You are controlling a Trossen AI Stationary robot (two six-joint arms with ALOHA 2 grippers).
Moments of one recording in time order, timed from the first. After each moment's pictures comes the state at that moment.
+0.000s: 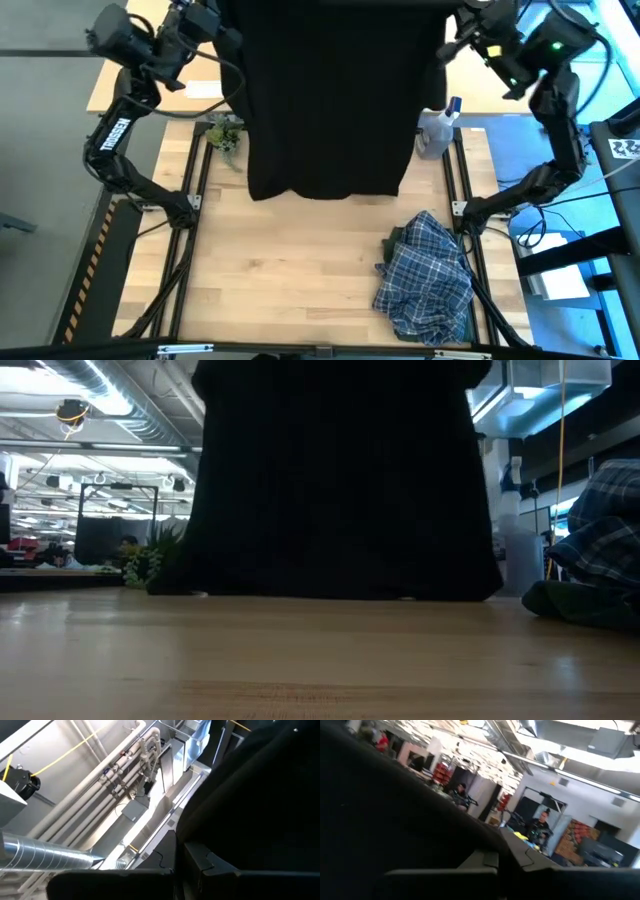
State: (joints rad) left arm 0.52 1.42 2.11 -0.15 -0.48 1.34; right arm -0.57 1.42 2.25 -0.60 0.32 -0.53
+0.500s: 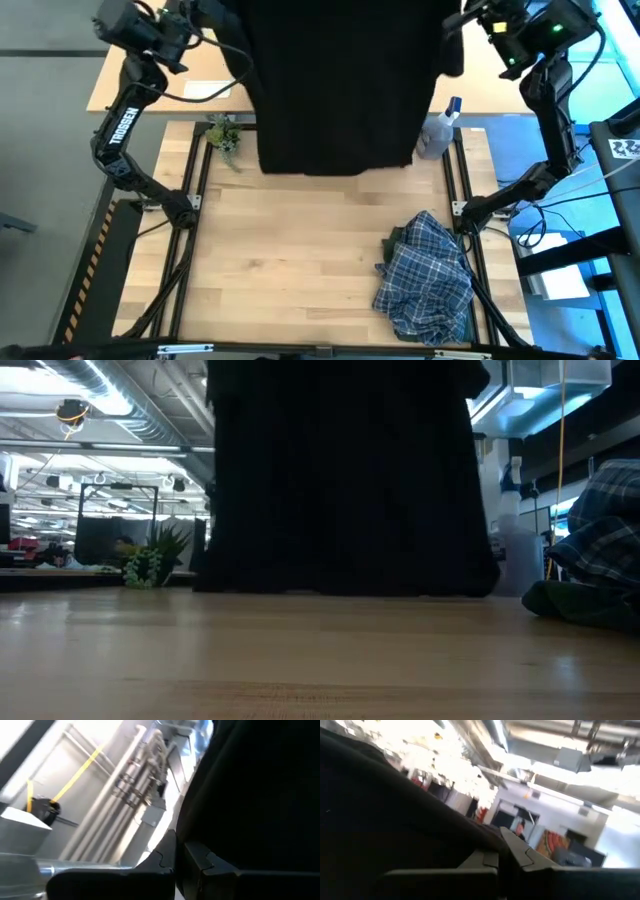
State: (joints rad) left arm 0.70 1.47 2.14 -0.10 -0.32 1.50; right arm -0.77 1.46 2.25 -0.43 0.22 -0.53
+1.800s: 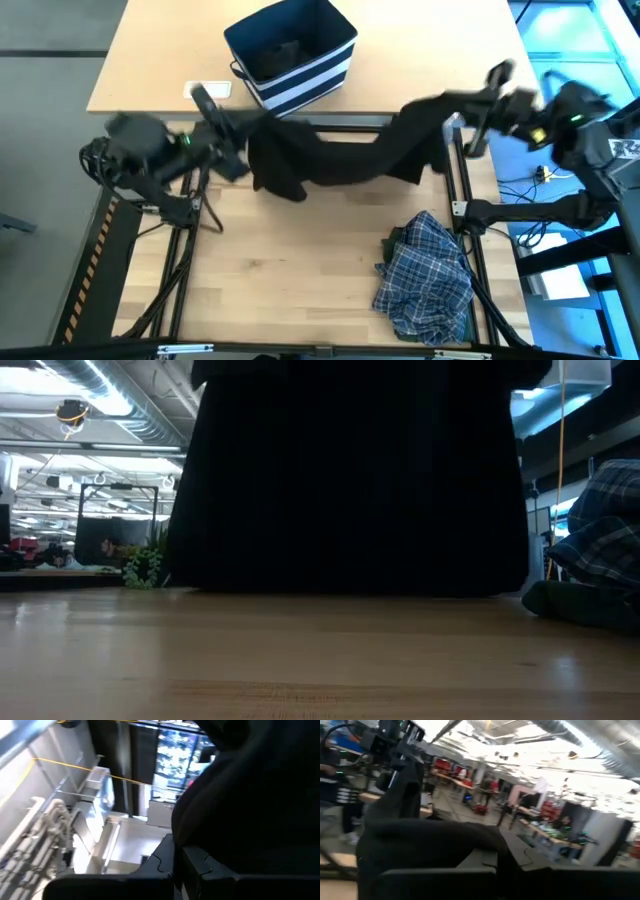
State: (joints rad) left arm -0.34 1.40 2.05 -0.58 -1.00 1.44; right arm -0.36 0.92 1.55 -0.44 -0.12 -0.34
